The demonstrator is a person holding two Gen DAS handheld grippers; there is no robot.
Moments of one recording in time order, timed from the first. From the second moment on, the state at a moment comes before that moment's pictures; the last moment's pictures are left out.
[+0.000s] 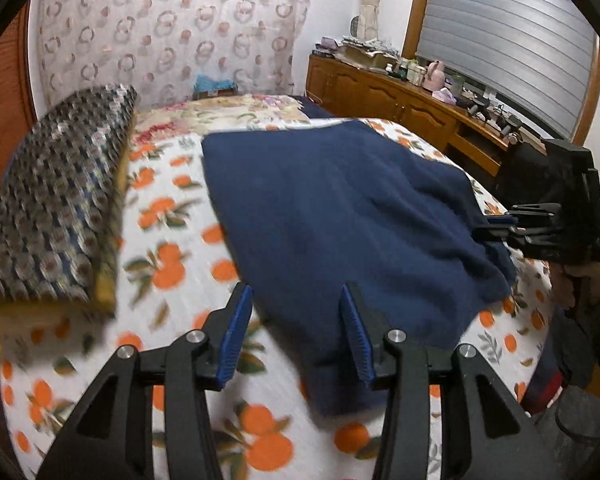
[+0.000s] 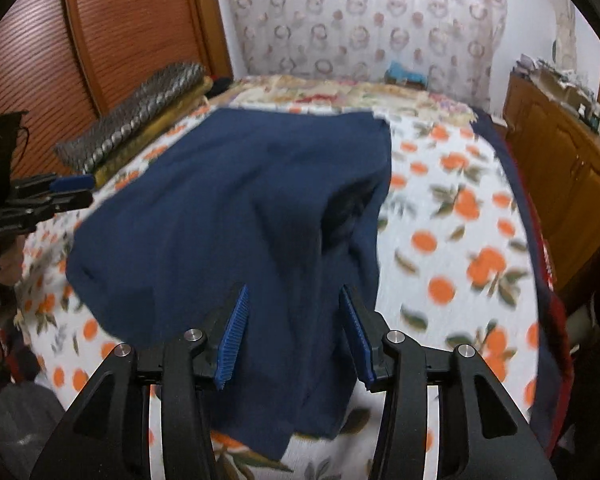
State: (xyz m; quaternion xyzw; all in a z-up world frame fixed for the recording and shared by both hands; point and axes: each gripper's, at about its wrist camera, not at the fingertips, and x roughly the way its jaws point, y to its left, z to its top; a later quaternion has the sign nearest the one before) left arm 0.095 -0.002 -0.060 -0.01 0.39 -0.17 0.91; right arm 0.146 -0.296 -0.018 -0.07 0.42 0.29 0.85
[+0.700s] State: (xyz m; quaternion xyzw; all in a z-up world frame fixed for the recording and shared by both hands) left arm 0.067 -0.013 -0.082 -0.04 0.42 -0.19 0.89; right arm 0.133 -0.325 -0.021 -0.06 0.41 0.24 0.88
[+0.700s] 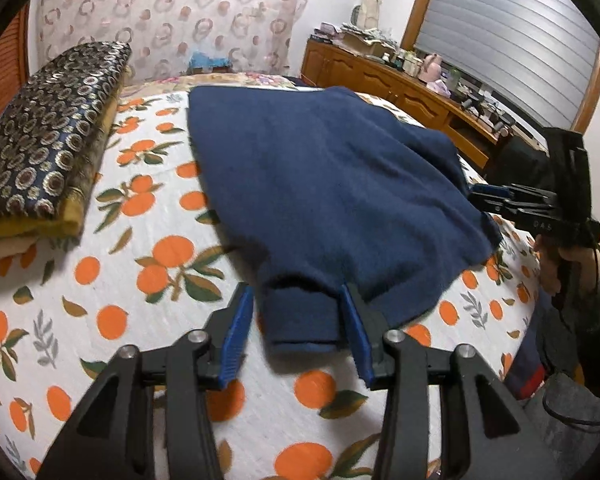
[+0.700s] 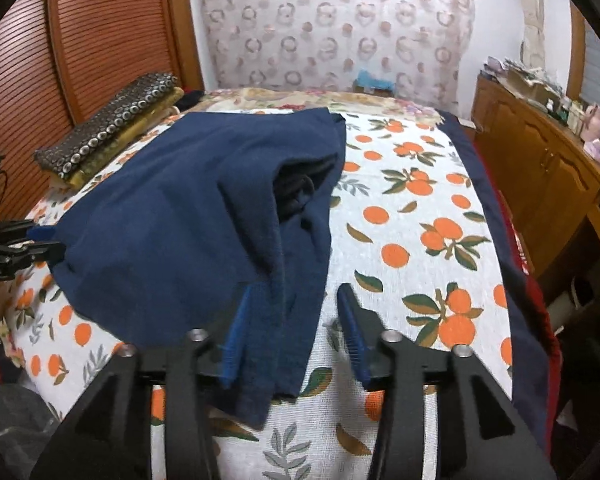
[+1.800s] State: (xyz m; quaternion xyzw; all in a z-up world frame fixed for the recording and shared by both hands) left arm 0.080 -0.004 0.003 -0.09 0.31 -0.20 0.92; right arm 0.125 -0.326 0.010 -0.01 0.37 0.34 0.86
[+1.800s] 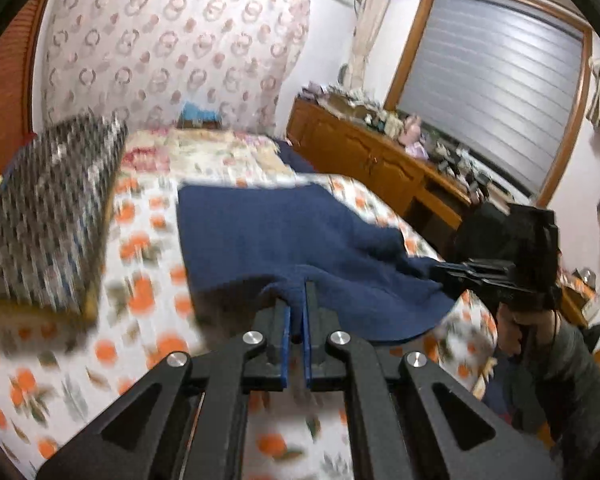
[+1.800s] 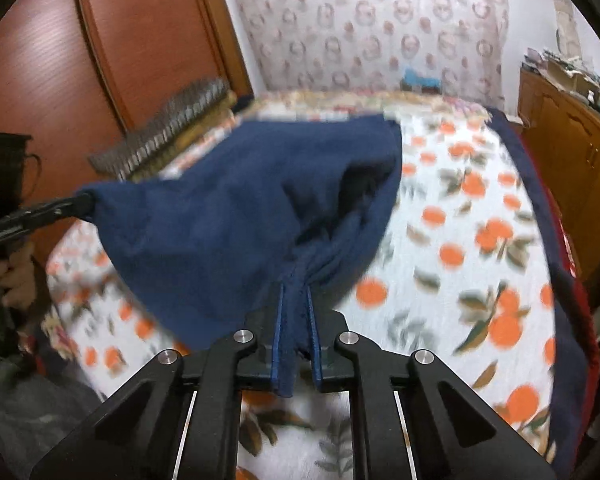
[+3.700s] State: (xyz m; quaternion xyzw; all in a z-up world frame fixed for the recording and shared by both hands) left arm 0.299 0.026 -0.082 -0.09 0.45 -0.11 0.88; right arm 0.355 -0.269 -0.025 -0.01 0.47 0.27 0.84
